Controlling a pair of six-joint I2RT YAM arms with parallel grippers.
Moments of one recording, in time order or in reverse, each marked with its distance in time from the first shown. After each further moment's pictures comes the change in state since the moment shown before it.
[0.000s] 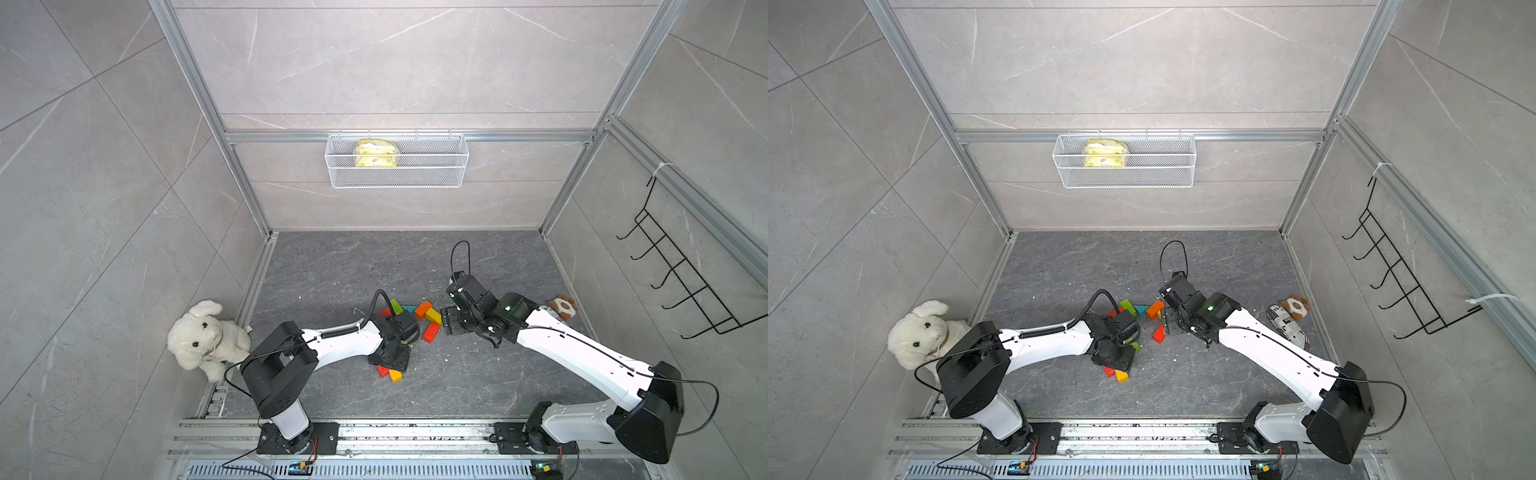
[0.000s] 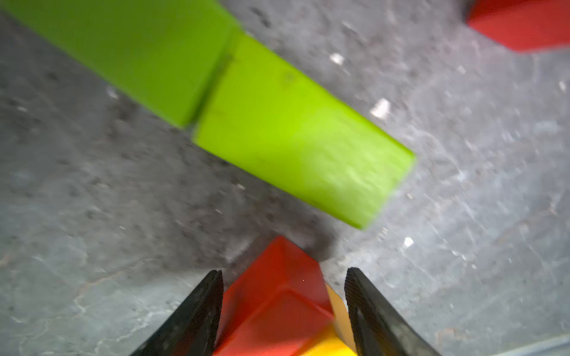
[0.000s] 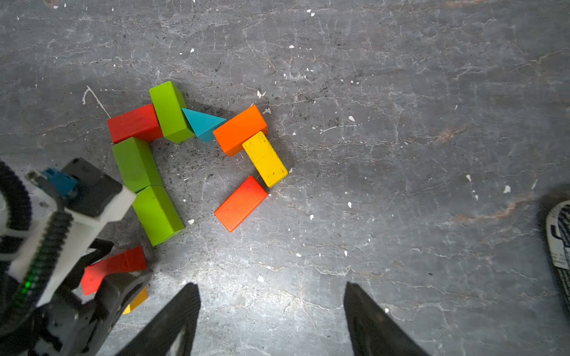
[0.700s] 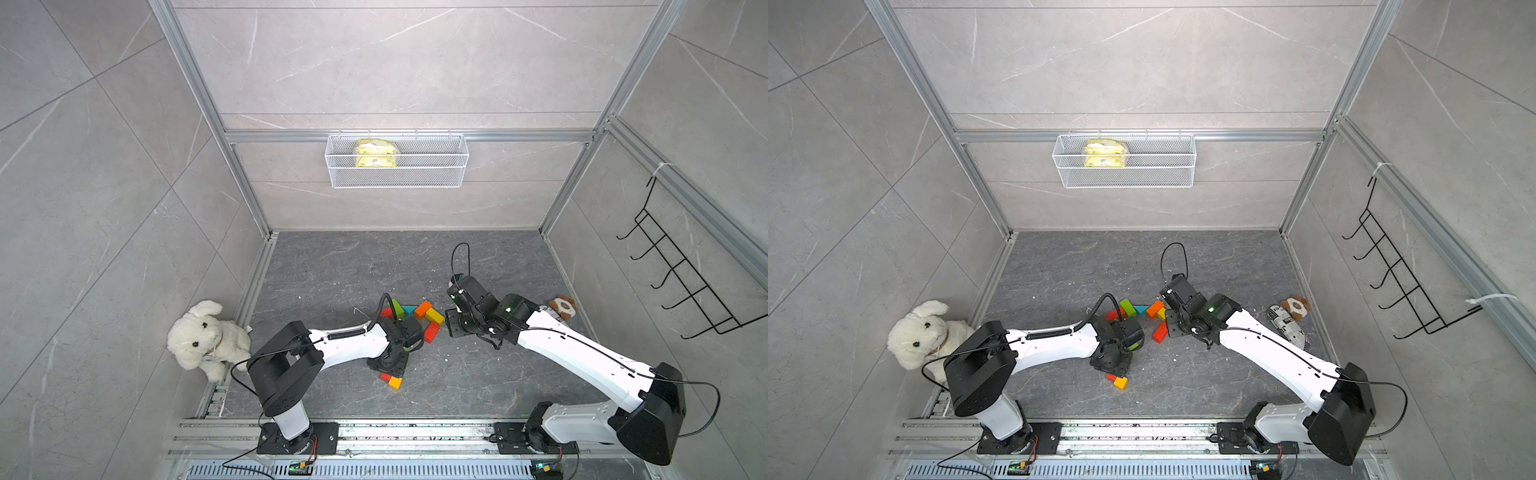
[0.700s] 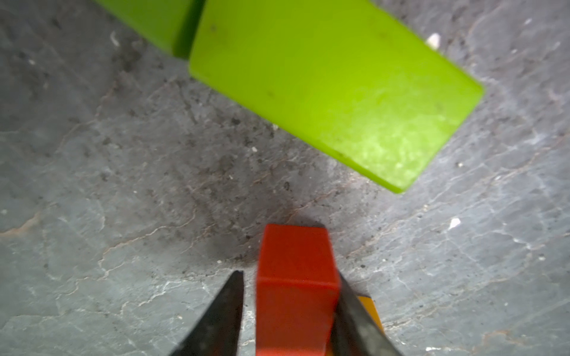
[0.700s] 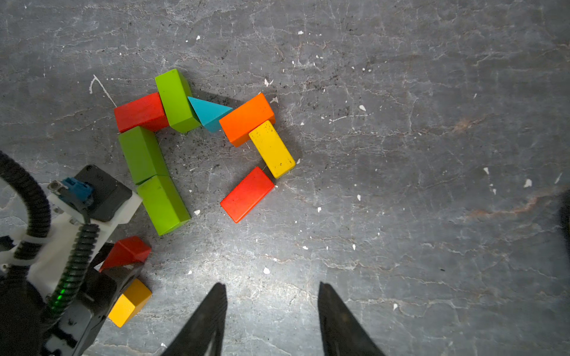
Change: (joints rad) left arm -0.029 0.031 0.023 -0.101 -0.082 -0.016; right arm 0.000 -0.010 -0.019 0.000 -0.038 0.004
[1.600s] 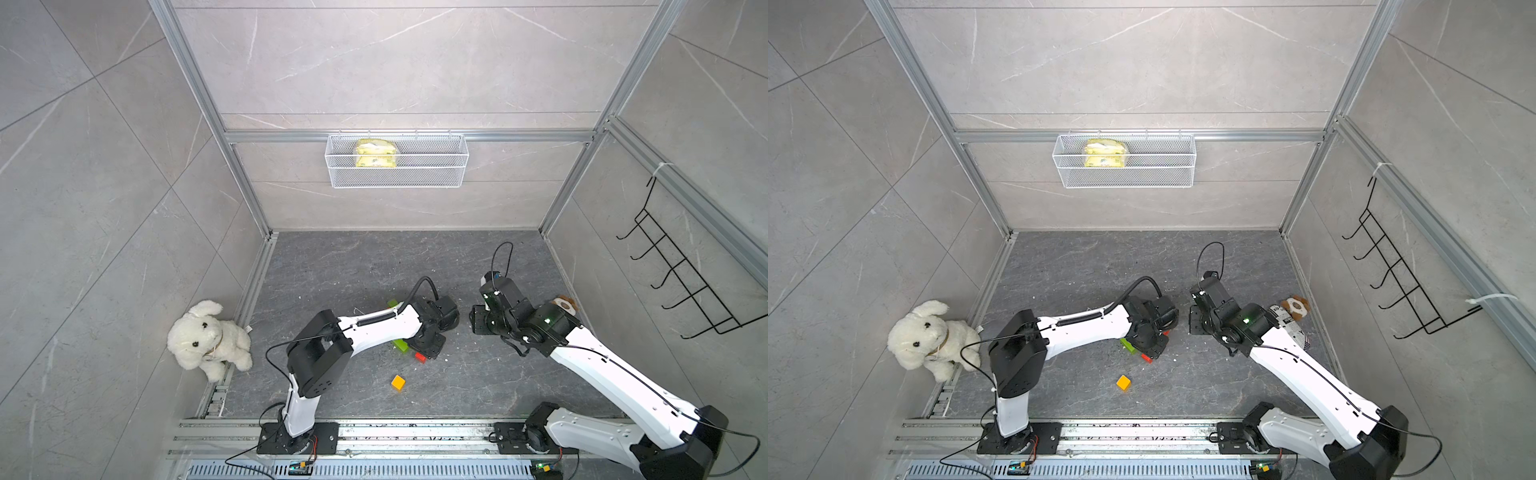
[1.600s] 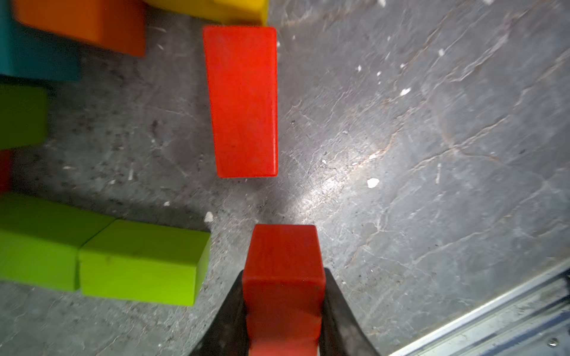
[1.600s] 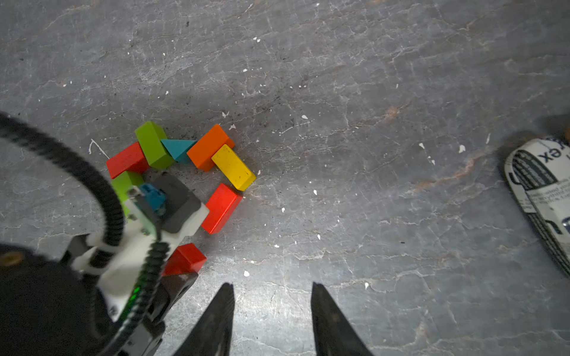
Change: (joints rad) left arm -0.051 0.270 0.461 -0.085 0.079 0.253; right arm -0.132 -0.230 -0.088 -0.035 0.020 0.073
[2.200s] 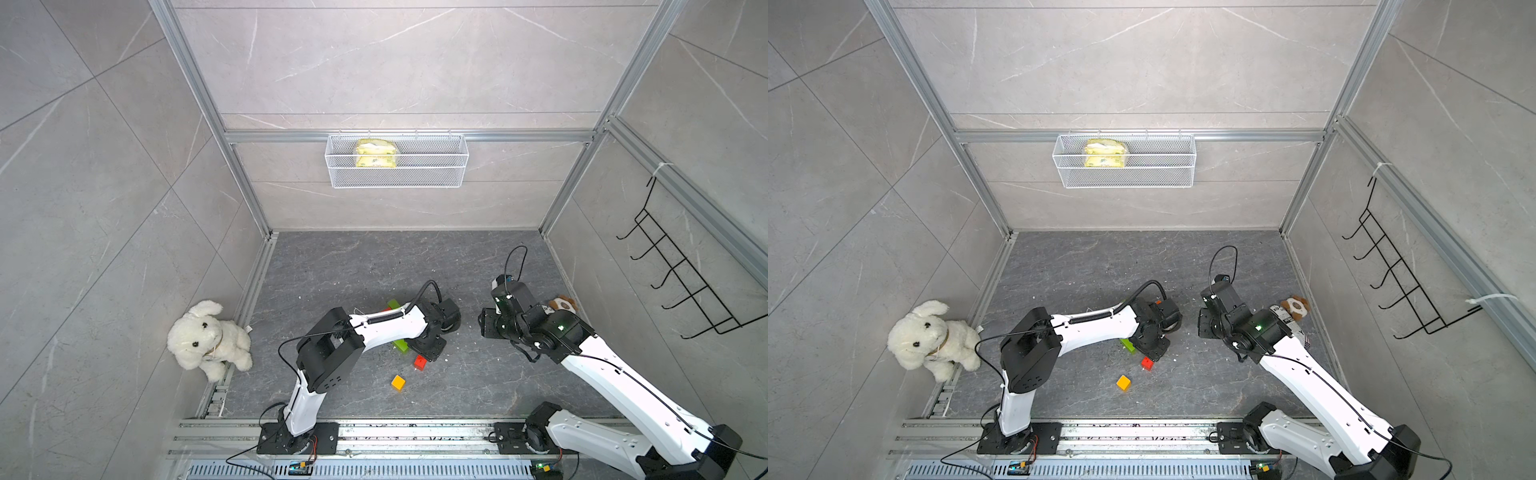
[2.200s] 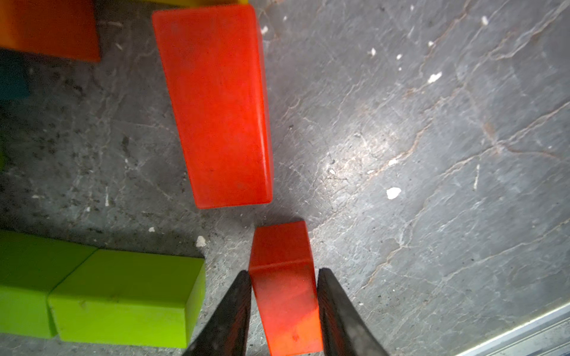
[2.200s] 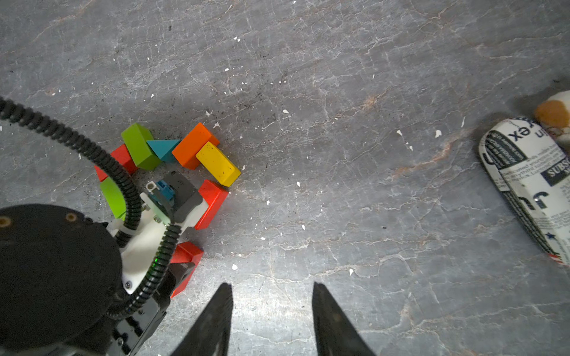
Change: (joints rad) left arm 0.000 0.047 0.024 -0.003 -0.021 0.055; right arm -0.038 -0.061 -0.025 -0.030 -0.005 0.003
